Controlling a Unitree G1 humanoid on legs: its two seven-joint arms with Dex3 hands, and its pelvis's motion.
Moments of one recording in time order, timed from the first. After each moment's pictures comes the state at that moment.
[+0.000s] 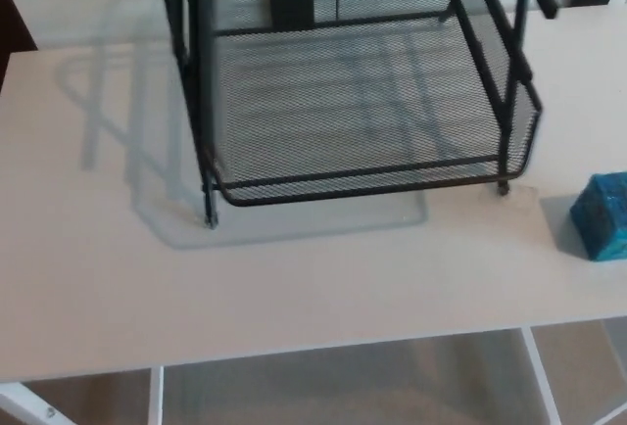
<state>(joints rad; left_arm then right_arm) 0.17 0.58 0.27 1.14 -0.08 -0.04 -0.21 0.04 -0.88 -0.13 0.92 -0.12 0.07 0.36</state>
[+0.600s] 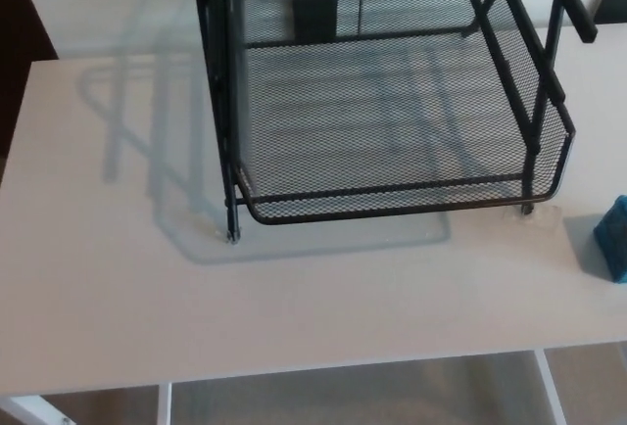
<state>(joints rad) 0.18 0.58 0.30 1.11 -0.10 -0.04 -0.22 0.01 -0.86 -0.22 0.95 -0.07 0.08 0.37</state>
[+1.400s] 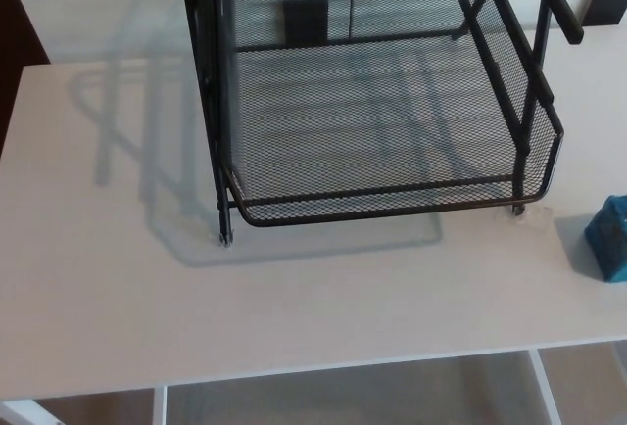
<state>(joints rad) 0.22 0.57 0.34 1.00 -0.11 -0.01 -0.22 -0.24 -0.84 -0.52 0.66 0.00 0.17 0.18</state>
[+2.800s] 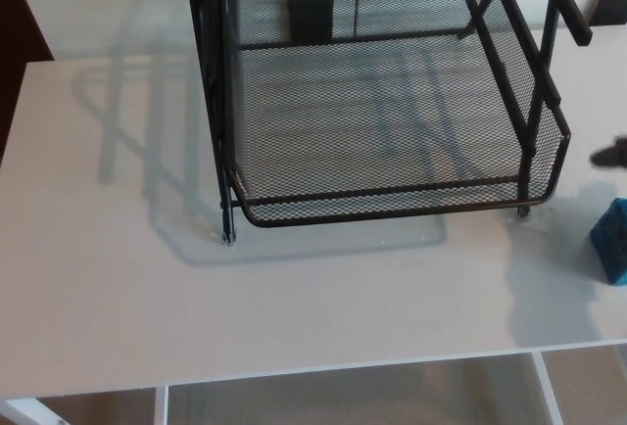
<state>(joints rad) 0.21 0.58 0.33 0.98 -0.11 0.01 -0.22 -0.53 -0.97 0.48 0.29 -0.33 0.18 0.65</state>
